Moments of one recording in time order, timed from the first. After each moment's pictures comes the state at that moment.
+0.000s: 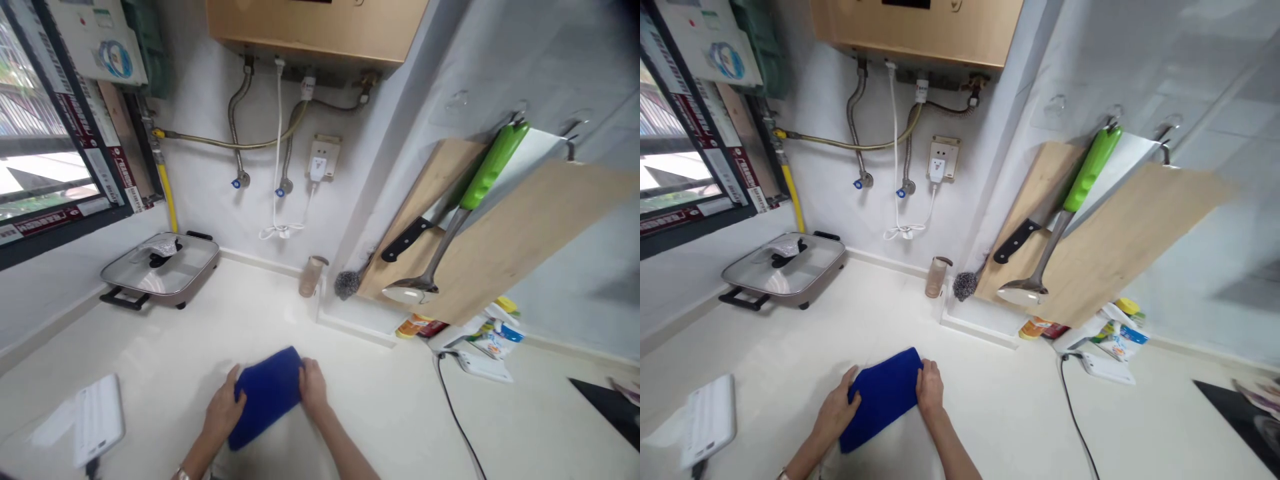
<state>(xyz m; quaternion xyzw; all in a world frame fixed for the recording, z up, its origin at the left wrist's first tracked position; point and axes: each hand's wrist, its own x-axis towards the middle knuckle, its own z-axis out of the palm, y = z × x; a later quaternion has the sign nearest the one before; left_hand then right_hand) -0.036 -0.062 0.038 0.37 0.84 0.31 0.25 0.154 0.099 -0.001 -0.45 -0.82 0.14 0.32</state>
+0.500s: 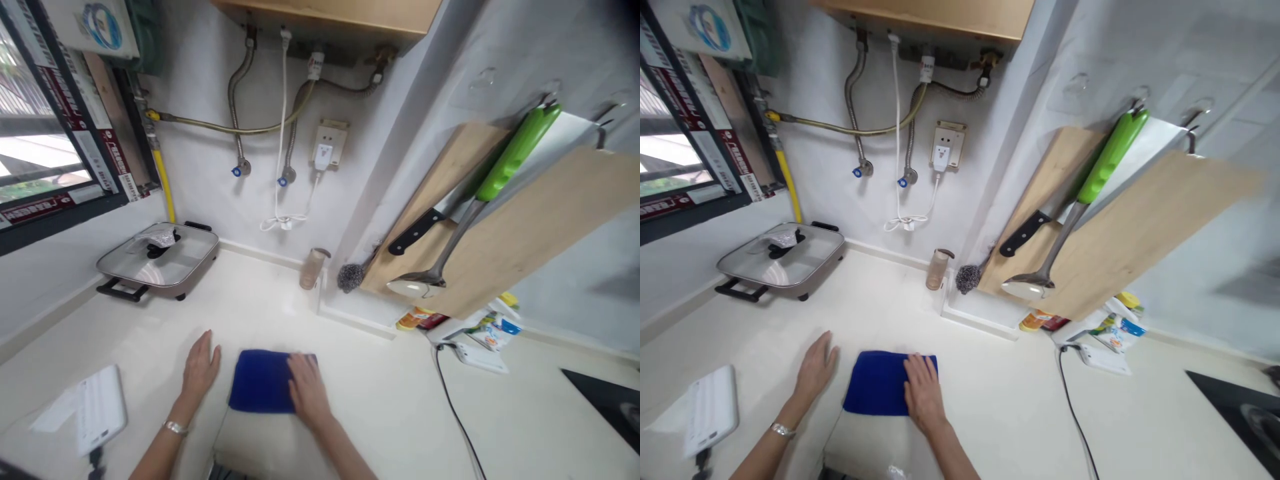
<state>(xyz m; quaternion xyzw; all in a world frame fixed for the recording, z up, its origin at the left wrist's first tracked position) -0.125 -0.050 0.018 0.42 0.85 0.32 0.01 0.180 0.065 0.019 -0.27 -0.93 0.07 0.25</state>
